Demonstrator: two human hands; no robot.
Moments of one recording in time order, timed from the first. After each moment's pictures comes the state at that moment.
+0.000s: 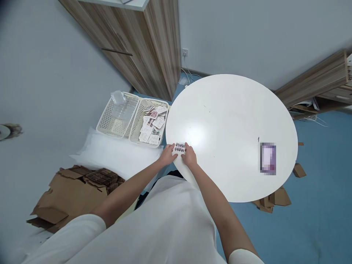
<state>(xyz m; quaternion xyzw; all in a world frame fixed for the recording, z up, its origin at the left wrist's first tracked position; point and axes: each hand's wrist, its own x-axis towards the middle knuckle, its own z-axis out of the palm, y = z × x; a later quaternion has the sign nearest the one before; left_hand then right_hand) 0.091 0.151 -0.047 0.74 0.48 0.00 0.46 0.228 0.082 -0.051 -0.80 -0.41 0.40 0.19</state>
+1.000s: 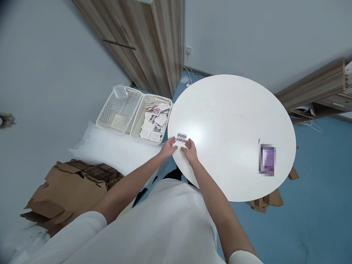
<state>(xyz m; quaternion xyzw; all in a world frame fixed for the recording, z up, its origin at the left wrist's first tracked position) 0.099 0.166 -0.059 0.57 0.52 0.14 0.63 0.223 0.090 -0.039 -0.69 -0.20 0.52 0.45</state>
